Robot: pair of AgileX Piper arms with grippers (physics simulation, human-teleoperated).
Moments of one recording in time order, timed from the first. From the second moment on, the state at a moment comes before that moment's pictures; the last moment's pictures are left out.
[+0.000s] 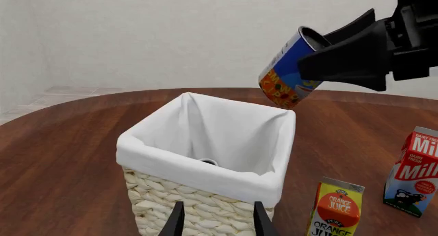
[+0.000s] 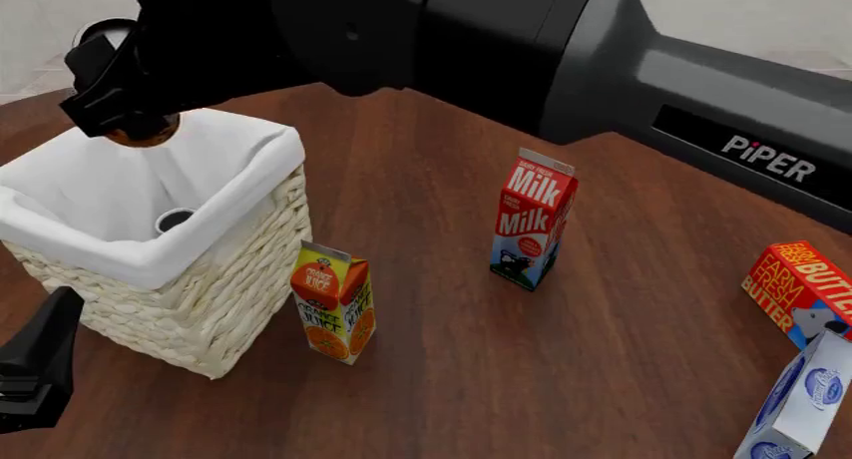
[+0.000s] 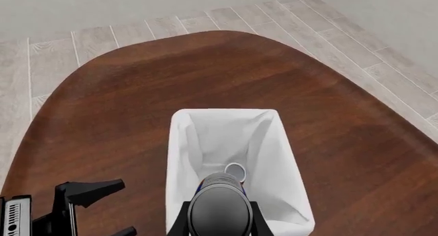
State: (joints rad) left arm -0.01 0.03 -0.01 0.00 -0.04; right arm 1.06 1.88 -1.91 0.48 -0.11
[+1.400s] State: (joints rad) left arm -0.01 0.03 -0.01 0.00 -0.04; right arm 1.07 1.98 -1.90 0.45 -0.09
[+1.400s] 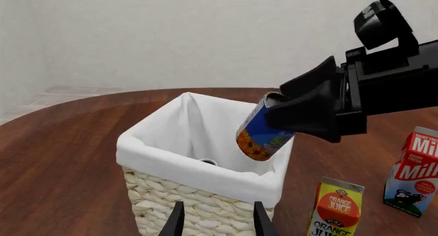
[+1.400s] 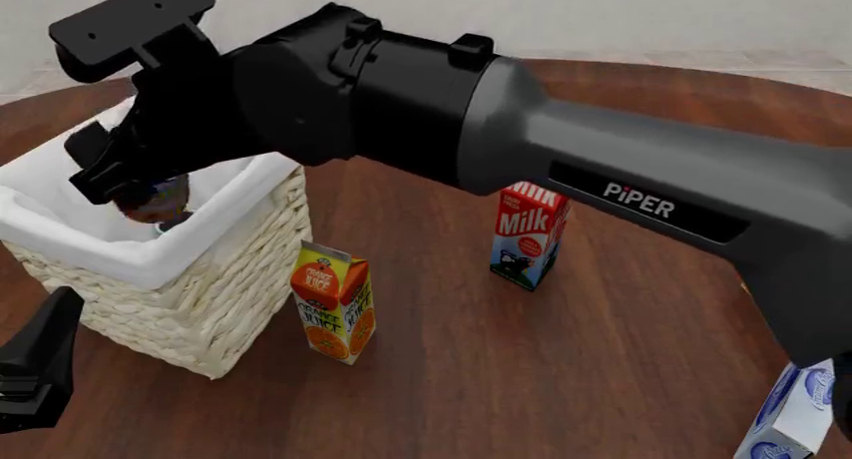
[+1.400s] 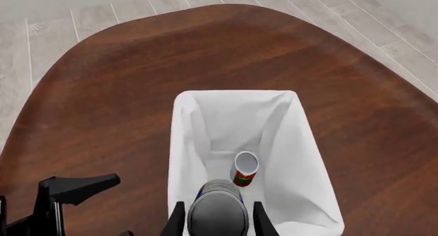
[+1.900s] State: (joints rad) left arm -0.01 0.03 -0.01 0.00 -0.04; right arm 1.07 1.97 -1.92 0.45 -0.08
